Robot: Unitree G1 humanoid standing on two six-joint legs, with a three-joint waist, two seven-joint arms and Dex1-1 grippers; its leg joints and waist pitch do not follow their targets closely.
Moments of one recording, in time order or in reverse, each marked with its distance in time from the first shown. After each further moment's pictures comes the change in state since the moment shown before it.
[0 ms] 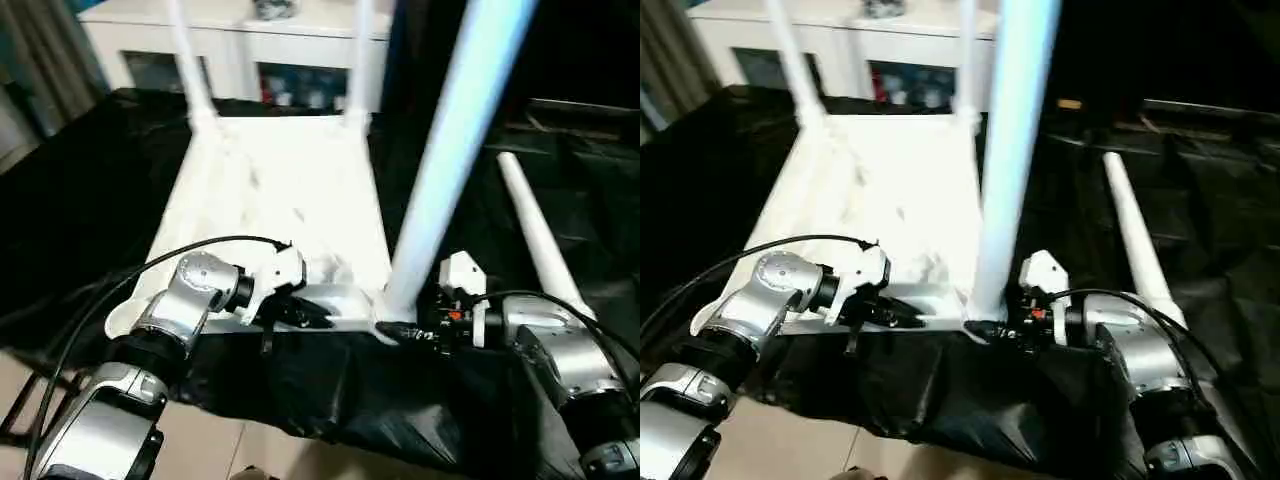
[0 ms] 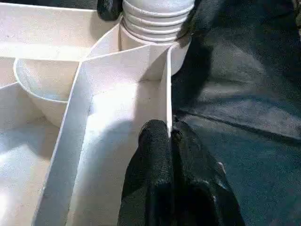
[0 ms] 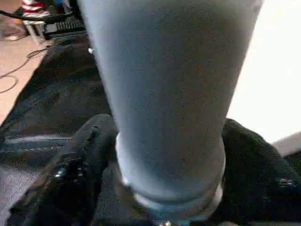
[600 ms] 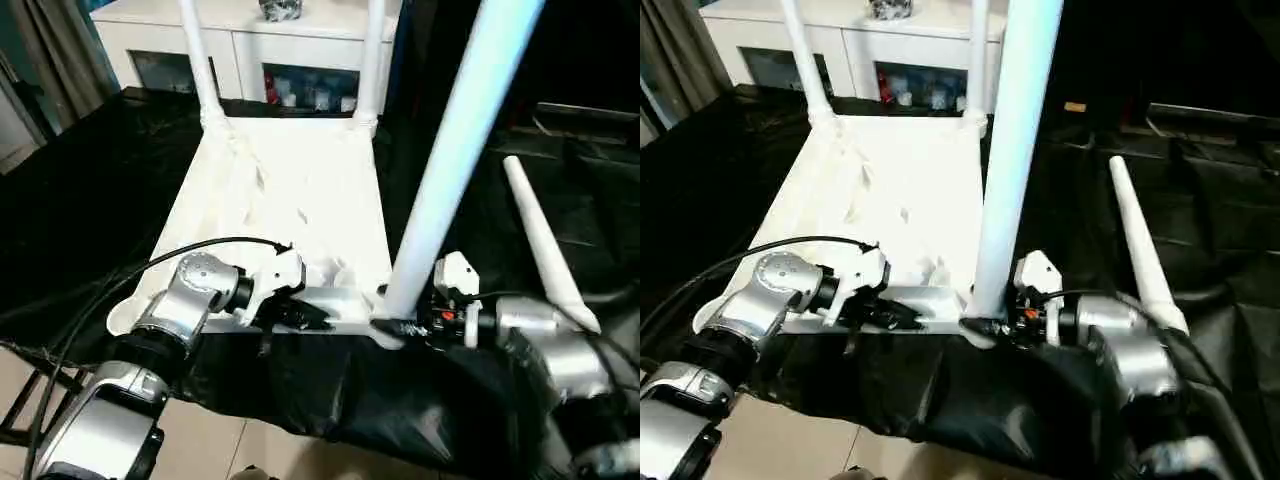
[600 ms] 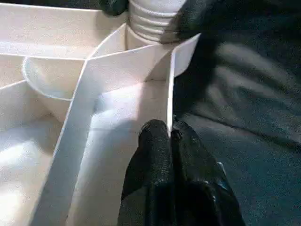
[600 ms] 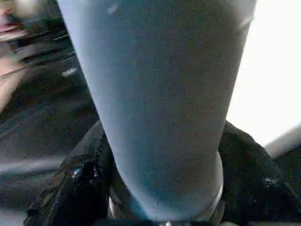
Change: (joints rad) left arm -0.008 -0.057 0.013 0.026 0.031 0.041 0.167; right arm 0.064 0.117 -0.079 -0.025 -0.014 0.020 -0.285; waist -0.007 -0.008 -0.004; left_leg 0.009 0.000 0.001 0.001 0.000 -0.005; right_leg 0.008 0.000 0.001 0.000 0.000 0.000
